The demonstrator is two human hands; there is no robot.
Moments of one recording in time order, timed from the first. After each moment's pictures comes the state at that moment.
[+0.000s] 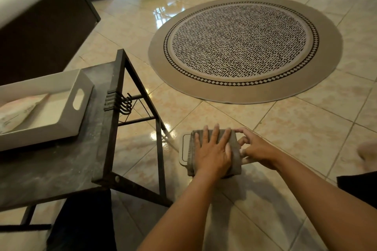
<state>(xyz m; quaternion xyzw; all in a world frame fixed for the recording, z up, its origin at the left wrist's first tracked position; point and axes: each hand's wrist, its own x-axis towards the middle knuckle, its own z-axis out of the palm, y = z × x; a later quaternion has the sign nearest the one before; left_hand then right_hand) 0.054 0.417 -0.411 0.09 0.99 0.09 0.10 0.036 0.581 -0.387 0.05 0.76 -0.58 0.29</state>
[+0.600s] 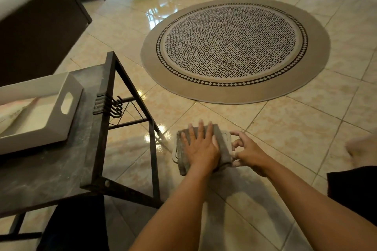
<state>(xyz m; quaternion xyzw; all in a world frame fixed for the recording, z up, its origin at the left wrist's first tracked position) 0.036 0.420 -0.406 0.01 0.99 0.12 0.12 0.054 0.577 -0.395 0.09 0.74 -0.62 0.23</state>
